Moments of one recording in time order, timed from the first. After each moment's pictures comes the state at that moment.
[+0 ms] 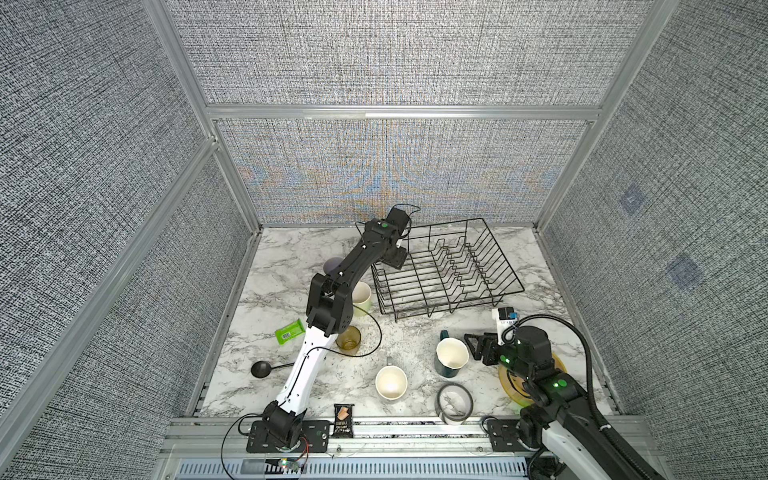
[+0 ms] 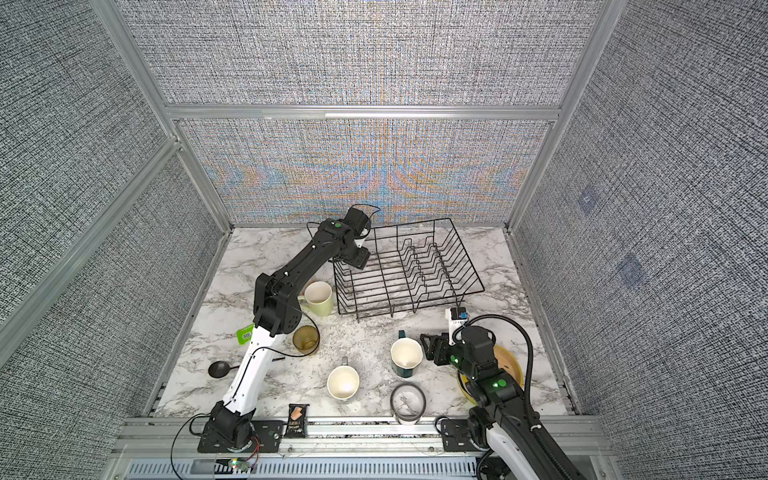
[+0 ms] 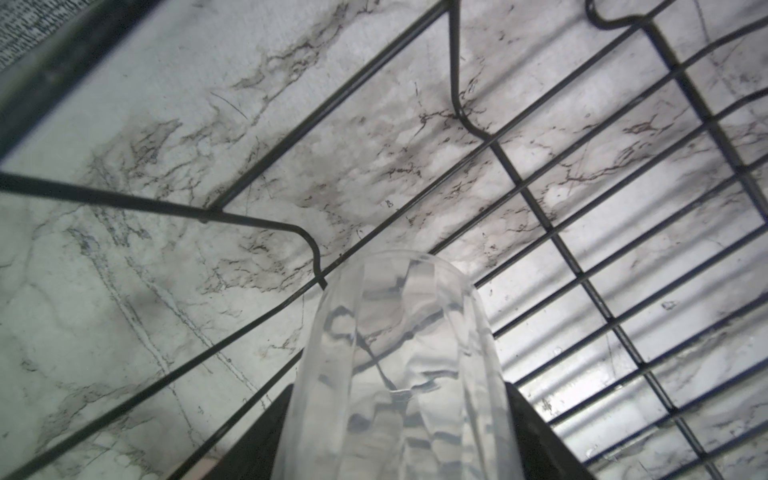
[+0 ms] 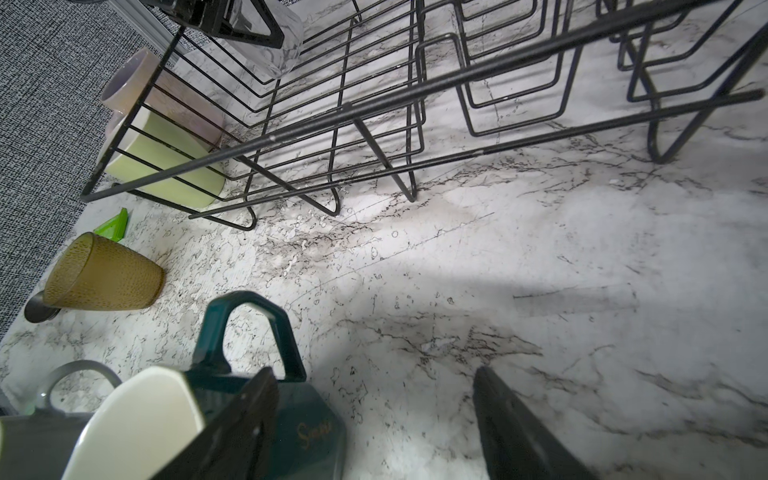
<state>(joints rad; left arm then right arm) -0.56 2.54 2.50 -1.12 -0.10 -0.03 0.34 0.55 0.24 -0.26 -0.19 0.38</state>
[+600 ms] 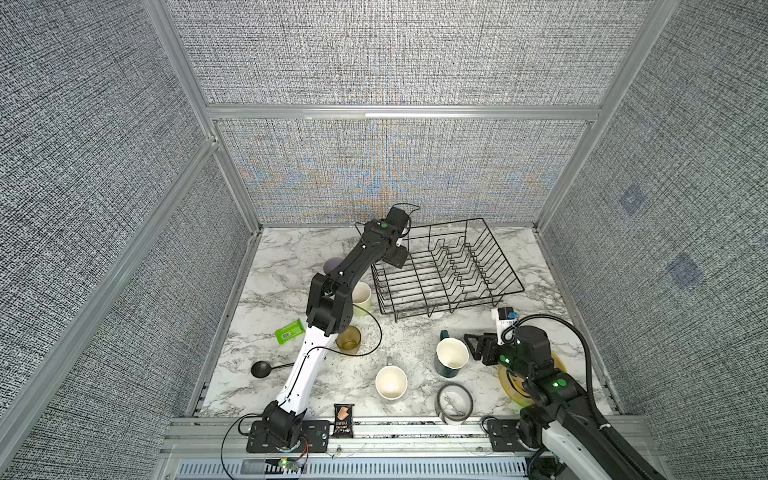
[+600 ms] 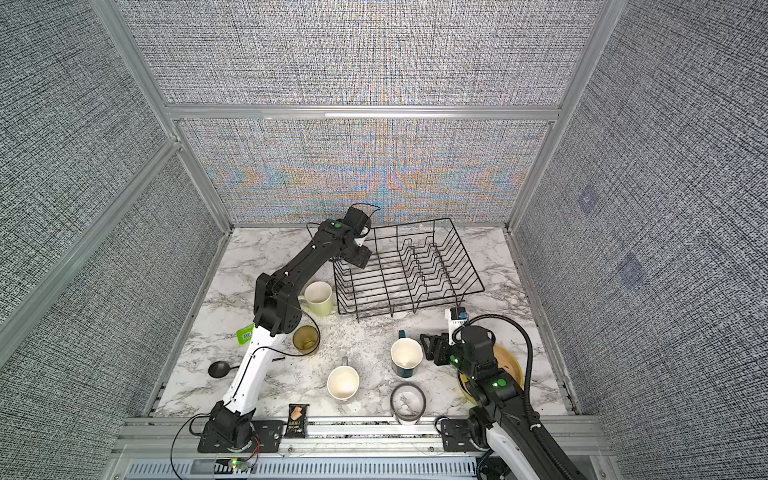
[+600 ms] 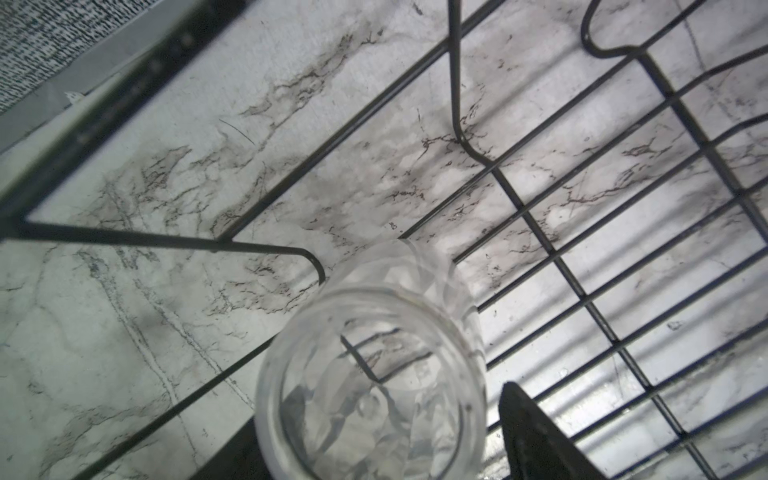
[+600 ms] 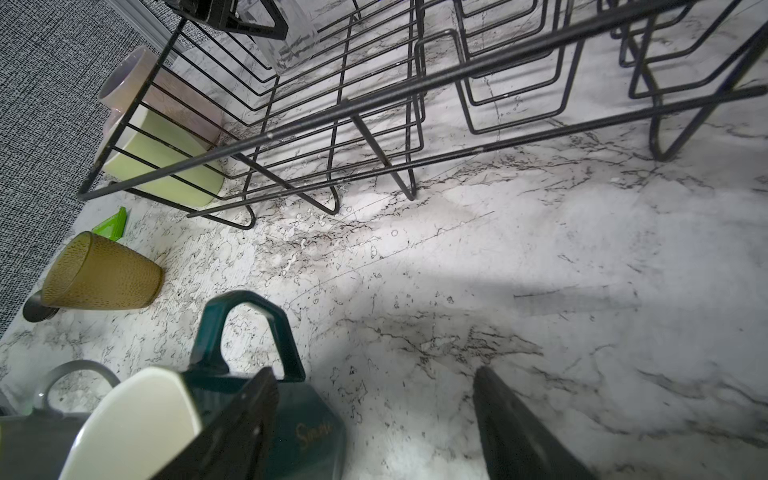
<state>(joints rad) -0.56 2.55 2.50 -1.08 -0.10 -0.02 0.34 0.56 0.24 -0.26 -0.19 0.38</state>
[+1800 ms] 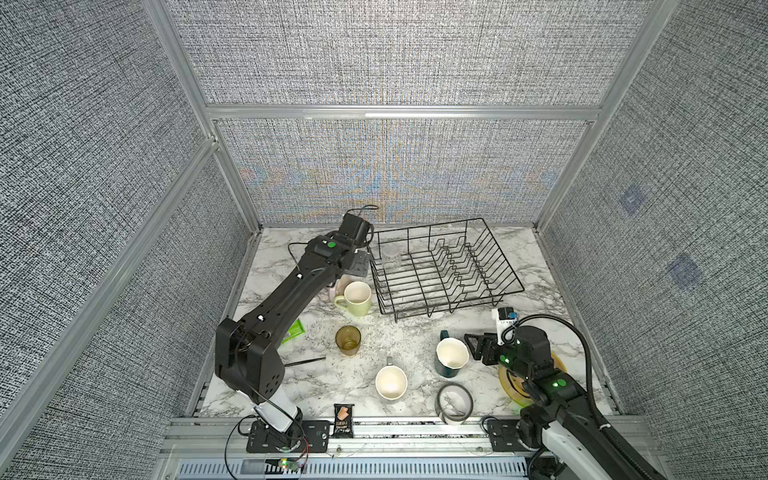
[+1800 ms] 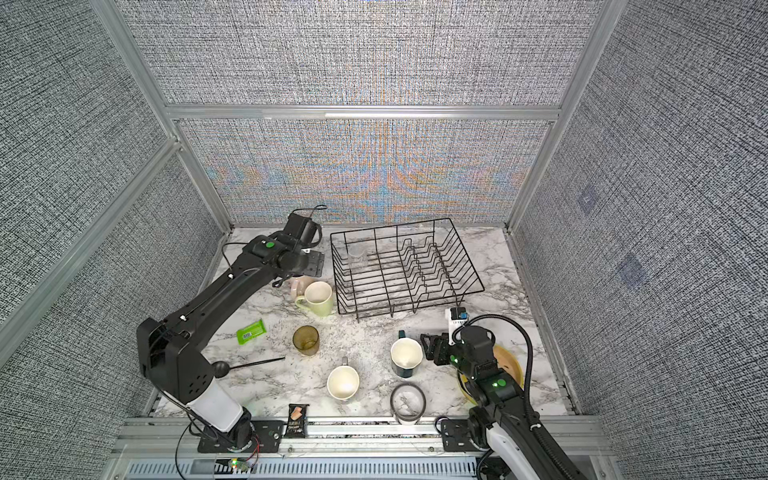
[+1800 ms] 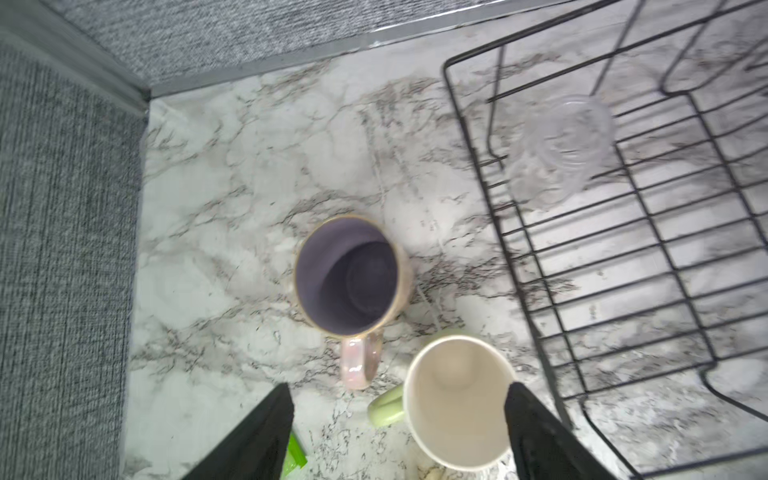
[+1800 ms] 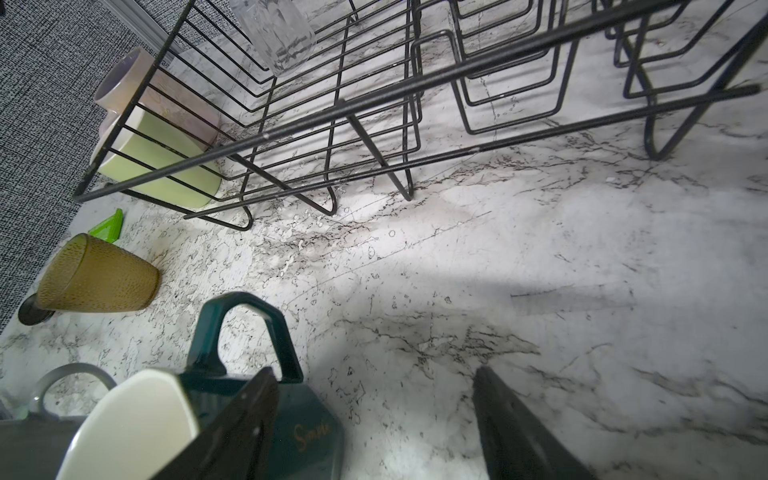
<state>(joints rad) -0.48 1.64 1.54 -0.91 -0.33 -0.27 0.34 0.56 0.24 -0.26 -0.18 0.38</state>
